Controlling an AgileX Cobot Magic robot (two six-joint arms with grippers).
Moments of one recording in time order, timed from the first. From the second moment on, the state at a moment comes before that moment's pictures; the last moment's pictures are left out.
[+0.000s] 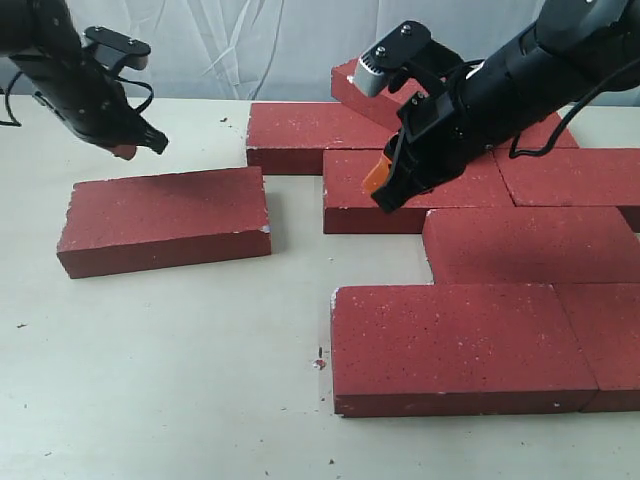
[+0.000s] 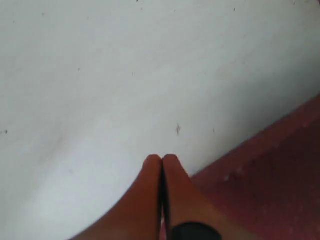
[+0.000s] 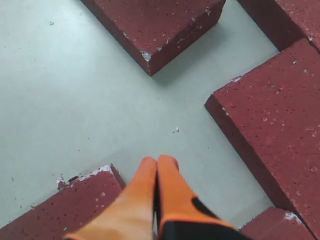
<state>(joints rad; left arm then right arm) -0.12 2.10 -1.58 -0.05 0.73 0.33 0.38 1.69 -1.19 0.64 0.77 -1.02</state>
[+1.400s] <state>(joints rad) -0.25 2.28 -1.87 -0.17 1.18 0.36 0.38 1.73 -1.18 0.68 0.71 -1.03</state>
